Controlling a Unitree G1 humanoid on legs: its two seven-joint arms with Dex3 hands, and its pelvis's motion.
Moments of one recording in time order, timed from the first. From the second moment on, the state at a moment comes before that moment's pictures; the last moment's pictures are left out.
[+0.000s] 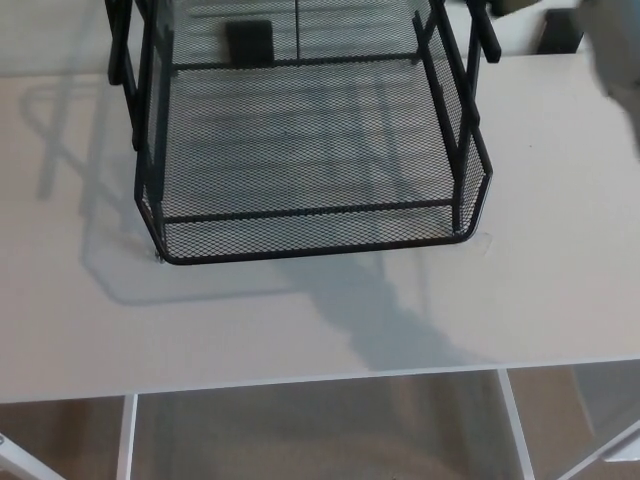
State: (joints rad) left_arm 0.05 0.80 0.11 0.79 0.07 0.18 -0.36; right_arm -0.98 -0.46 0.38 0.25 -0.63 -0.05 -0.02
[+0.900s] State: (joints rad) left_arm 0.06 0.79 0.10 0.78 0.07 0.18 -0.35; right_arm -0.98 -0.36 0.62 0.47 -0.72 -0.01 0.23
